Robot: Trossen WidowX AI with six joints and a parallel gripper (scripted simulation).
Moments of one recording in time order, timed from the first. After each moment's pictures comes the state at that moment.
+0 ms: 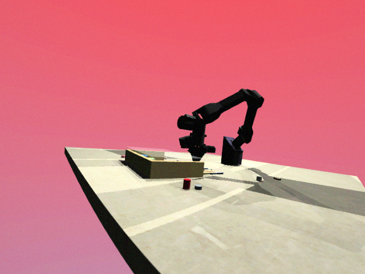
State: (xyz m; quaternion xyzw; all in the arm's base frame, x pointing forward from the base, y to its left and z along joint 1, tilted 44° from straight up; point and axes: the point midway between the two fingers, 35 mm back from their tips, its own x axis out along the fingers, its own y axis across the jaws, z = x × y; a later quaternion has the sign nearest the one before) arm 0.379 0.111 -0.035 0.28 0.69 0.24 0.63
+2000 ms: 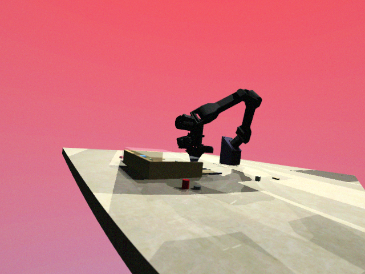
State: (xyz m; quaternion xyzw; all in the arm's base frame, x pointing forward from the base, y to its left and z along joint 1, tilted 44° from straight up) arm 0.383 0.112 -0.037 0.29 0.68 0.23 0.63
